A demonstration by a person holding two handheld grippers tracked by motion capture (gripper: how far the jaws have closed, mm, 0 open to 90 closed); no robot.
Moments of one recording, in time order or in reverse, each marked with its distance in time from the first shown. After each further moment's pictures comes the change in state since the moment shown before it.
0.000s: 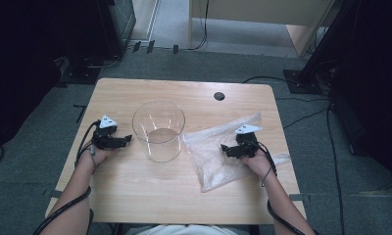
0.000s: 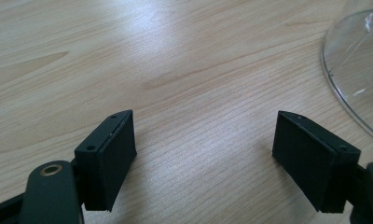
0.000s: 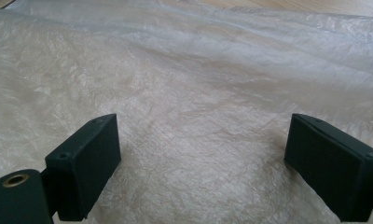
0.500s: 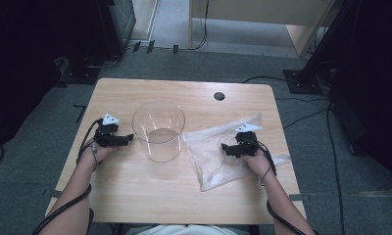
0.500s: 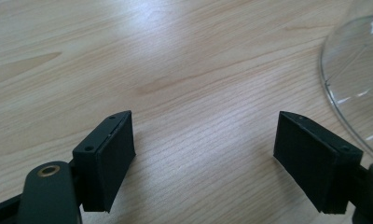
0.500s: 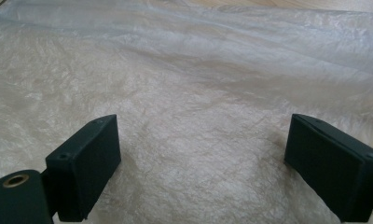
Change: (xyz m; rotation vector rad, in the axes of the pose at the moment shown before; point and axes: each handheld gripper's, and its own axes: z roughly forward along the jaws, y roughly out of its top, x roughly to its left) left arm -0.006 0.012 0.002 0.037 -0.003 -0.018; right arm 0.001 0.004 0.000 0.023 -0.036 0.056
